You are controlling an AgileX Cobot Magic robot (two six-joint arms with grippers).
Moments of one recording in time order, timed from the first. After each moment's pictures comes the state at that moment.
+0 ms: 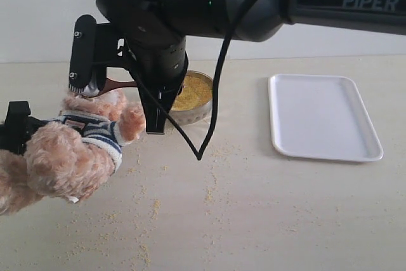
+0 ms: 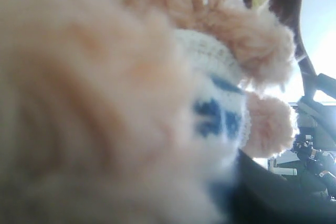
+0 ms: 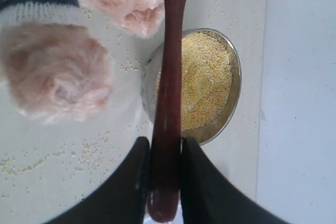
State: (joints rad) left arm 0.26 1.77 -0.53 -1.73 1.08 1.35; right arm 0.98 1.97 -1.71 -0.54 0.93 -0.39
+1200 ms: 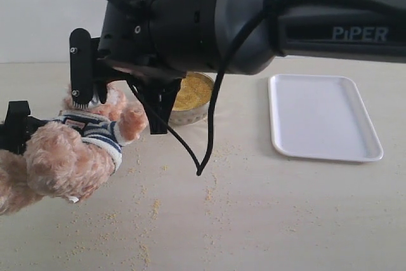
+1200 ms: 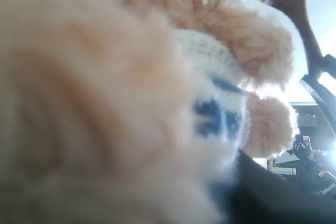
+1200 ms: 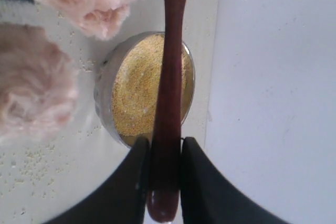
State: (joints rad) left arm 0.26 1.77 -0.53 -1.73 1.08 1.35; right arm 1.03 1.97 -1.62 -0.84 0.83 -0.21
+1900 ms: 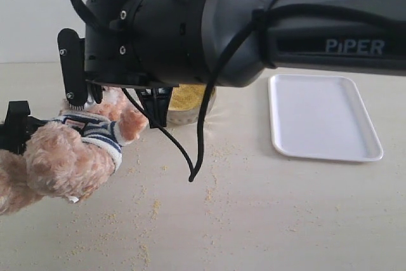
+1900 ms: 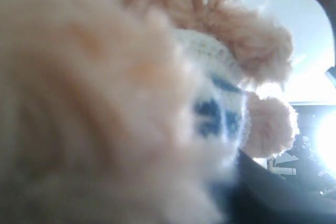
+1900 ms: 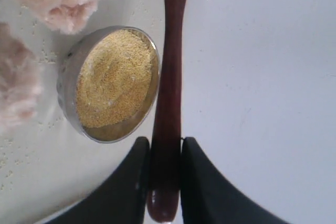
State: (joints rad) left arm 0.26 1.77 -0.53 -1.73 1.08 1.35; right arm 1.06 1.97 -1.62 -1.01 0.87 -0.14
